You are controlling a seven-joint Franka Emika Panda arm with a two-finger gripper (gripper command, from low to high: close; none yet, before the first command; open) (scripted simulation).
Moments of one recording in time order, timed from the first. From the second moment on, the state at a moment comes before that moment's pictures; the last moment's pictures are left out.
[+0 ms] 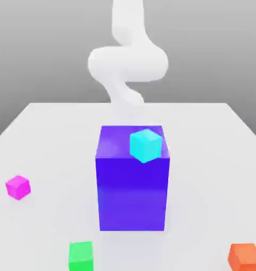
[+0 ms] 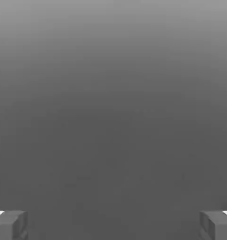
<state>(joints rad) -0.05 -0.71 -0.04 -2.34 -0.04 2.35 0.78</state>
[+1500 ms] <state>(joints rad) -0.55 0.13 -0.34 -2.70 0.13 2.81 0.28</state>
